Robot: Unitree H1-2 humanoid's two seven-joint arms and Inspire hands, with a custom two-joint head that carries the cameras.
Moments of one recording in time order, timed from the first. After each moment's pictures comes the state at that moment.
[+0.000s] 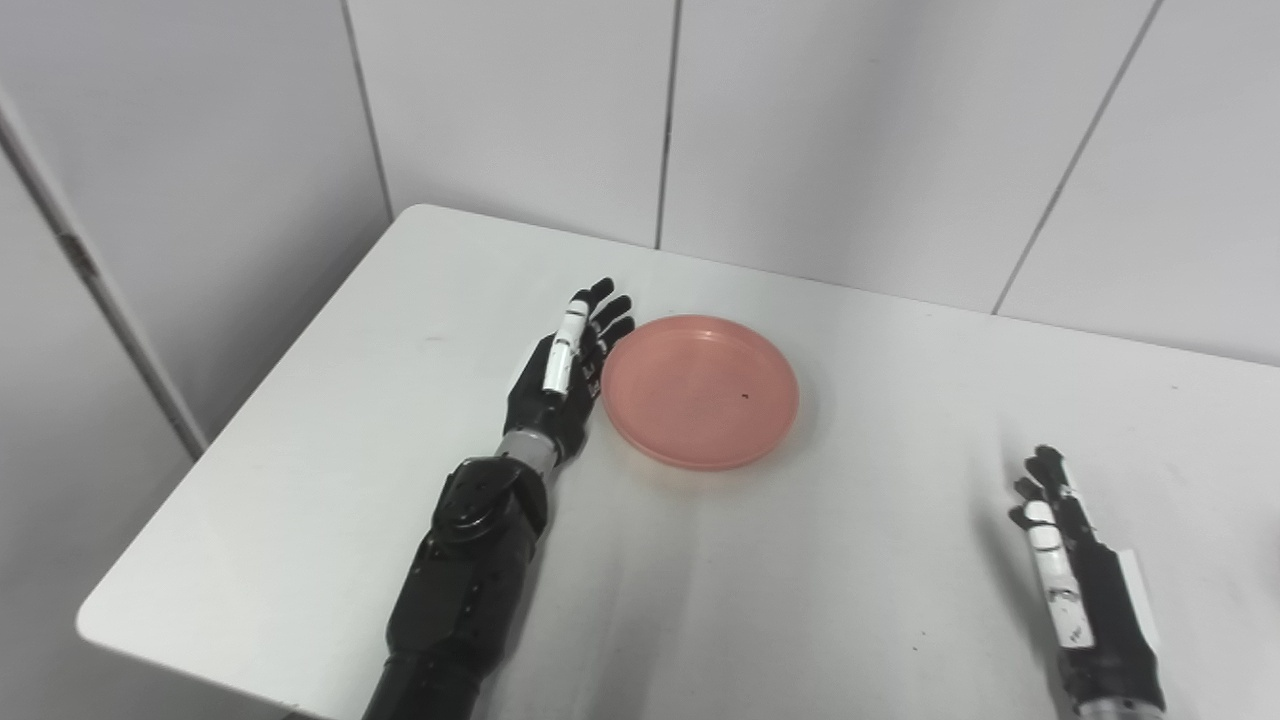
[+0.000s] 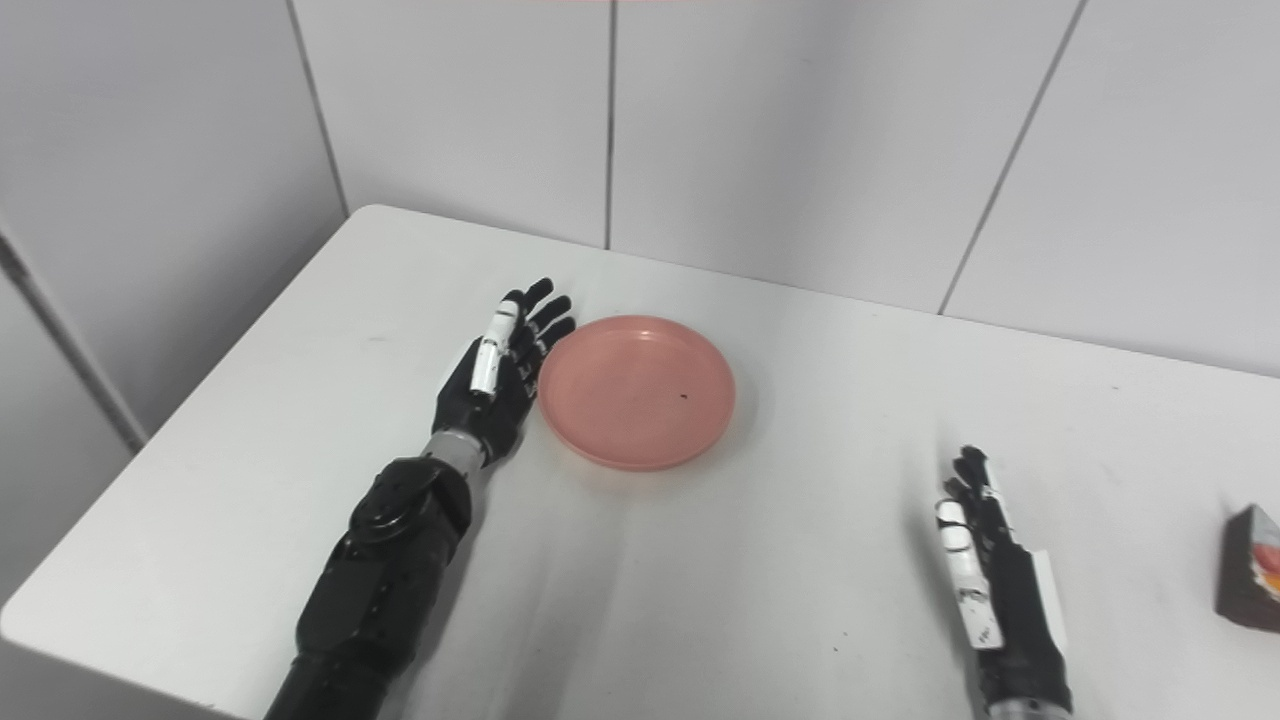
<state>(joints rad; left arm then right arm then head) -0.37 -0.01 0.12 0.24 -0.32 0.18 -0.04 -0.06 -0.14 -0.02 -0.05 -0.11 -0.03 0.06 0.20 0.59</state>
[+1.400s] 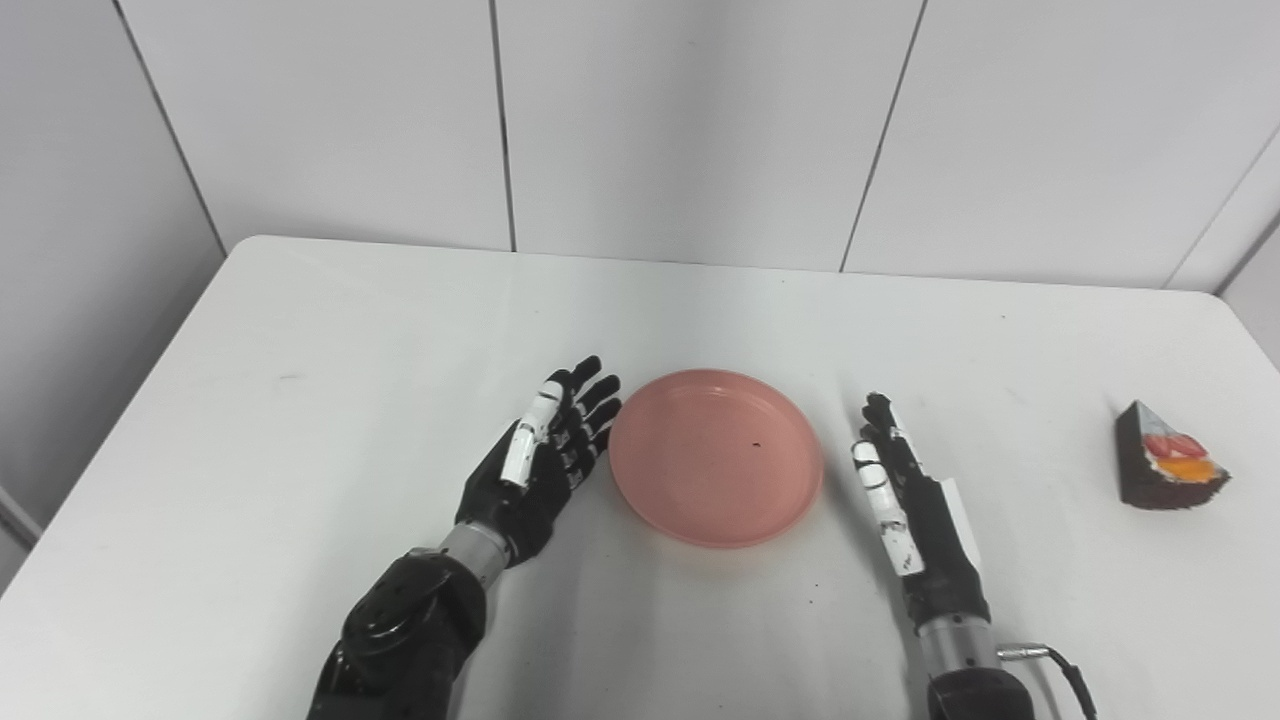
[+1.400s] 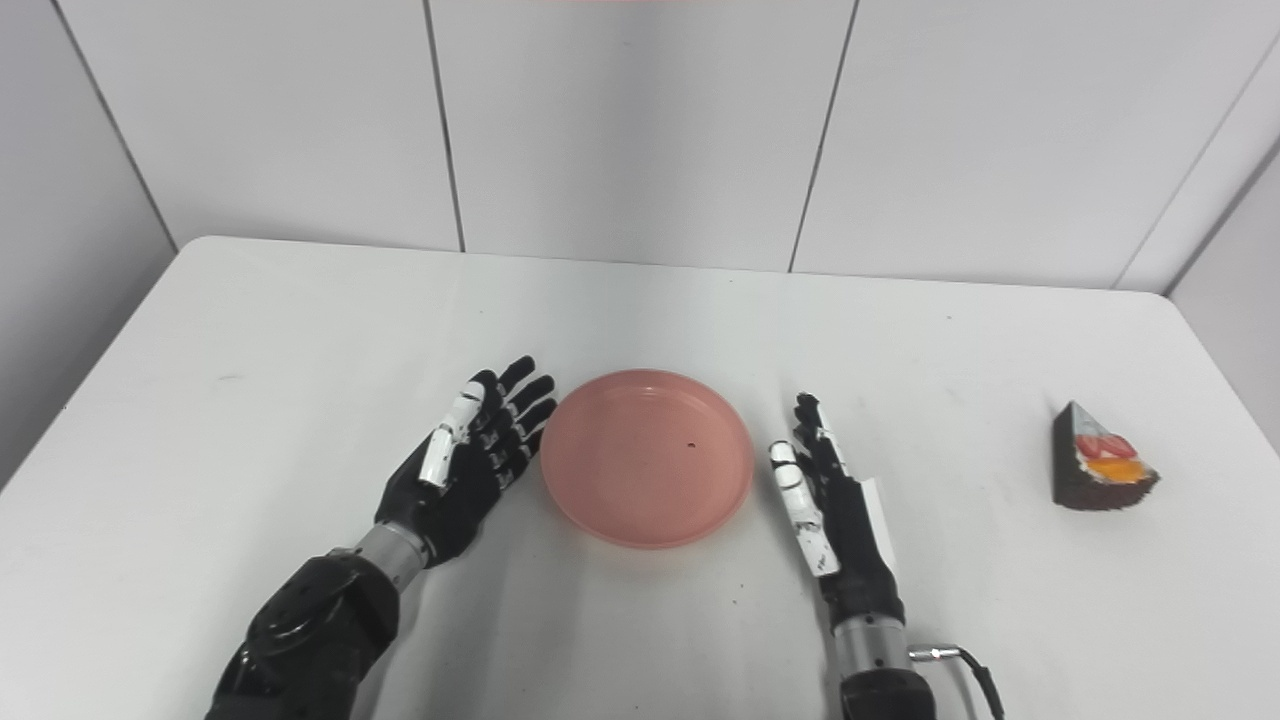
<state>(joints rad) -0.22 -0.03 -0.05 -0.03 -0.37 0.42 -0.17 -0.05 -0.07 0.03 -0.09 -0.18 0.03 -0.01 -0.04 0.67</state>
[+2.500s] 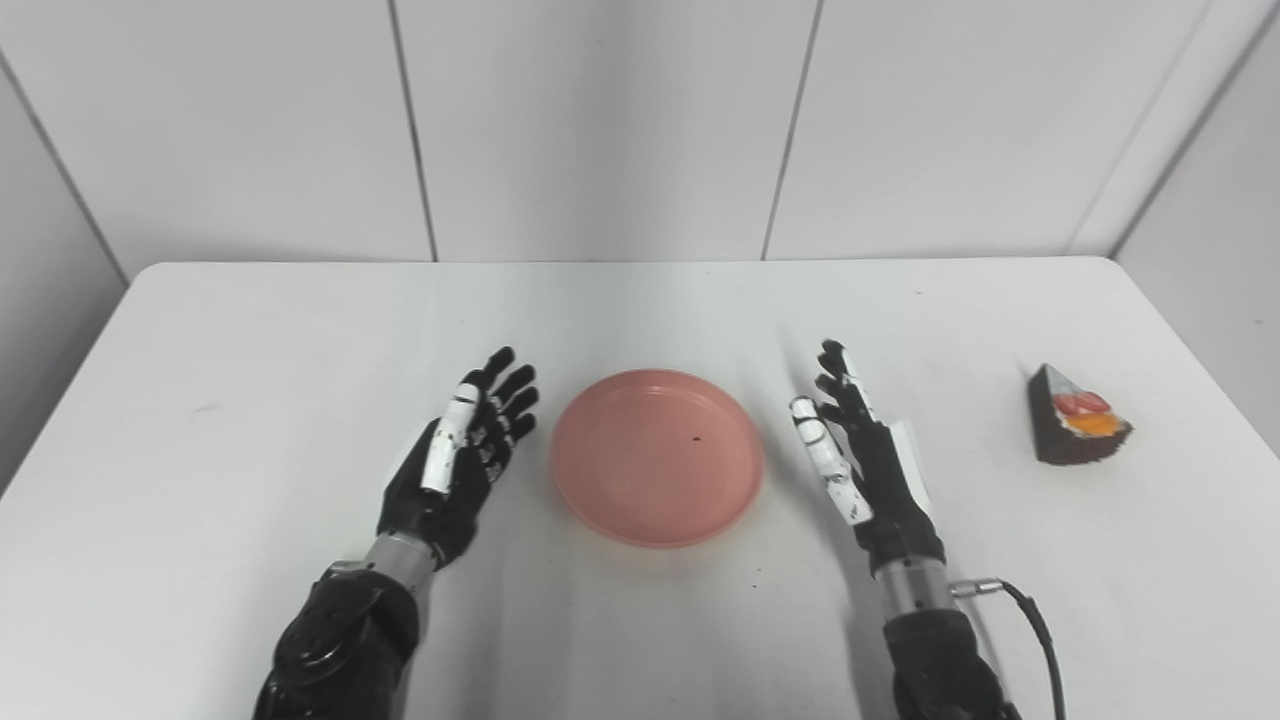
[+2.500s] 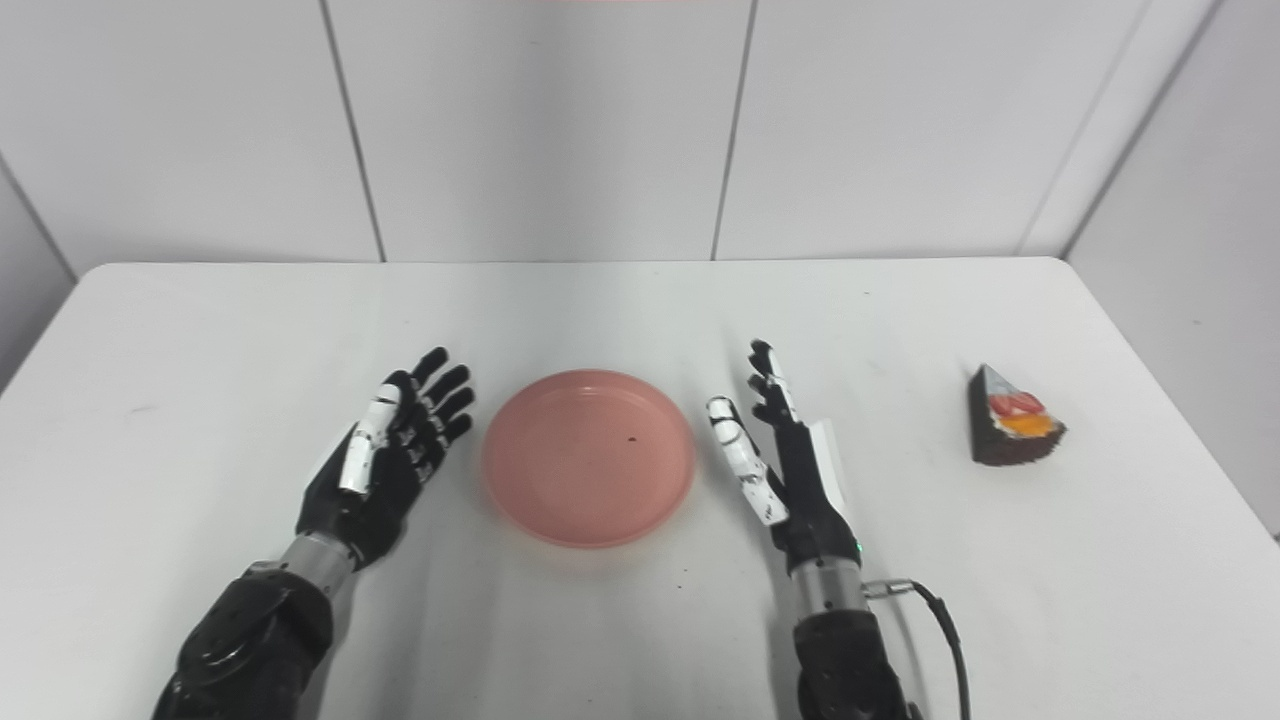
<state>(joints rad) -0.26 -0.01 -0.02 0.09 -0.30 0.28 -0.19 -0.09 -0.08 0.01 -0.16 -0.37 0.07 -0.08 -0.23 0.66</state>
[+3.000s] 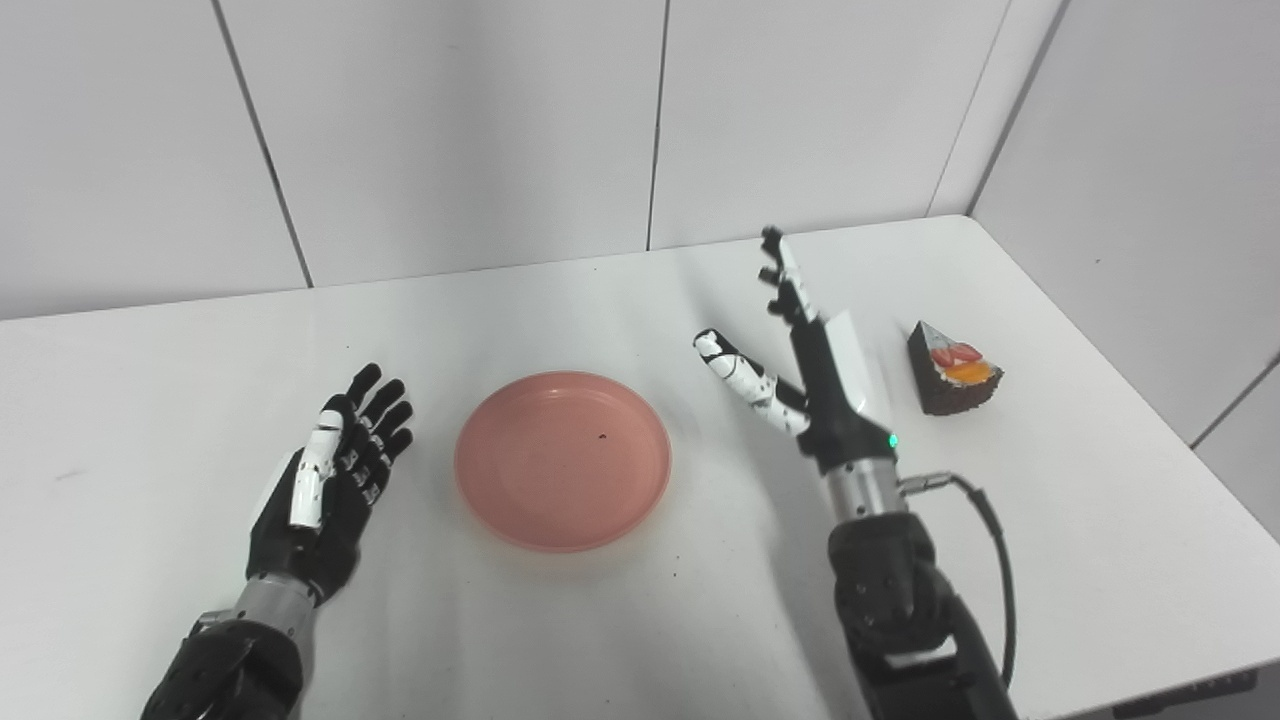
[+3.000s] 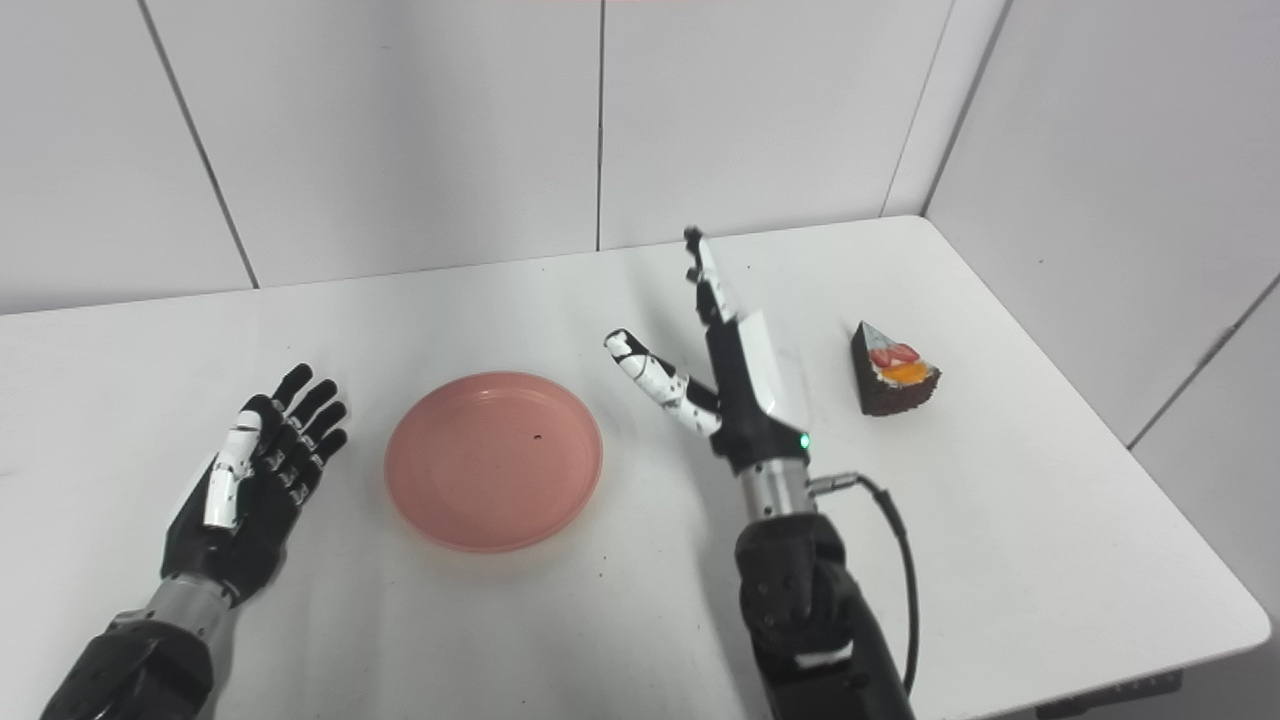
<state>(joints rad) -0.27 0.06 0.01 0.15 -0.31 0.21 -0.27 -0.19 -0.17 -0.03 -0.34 -0.72 0.18 -0.10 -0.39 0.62</state>
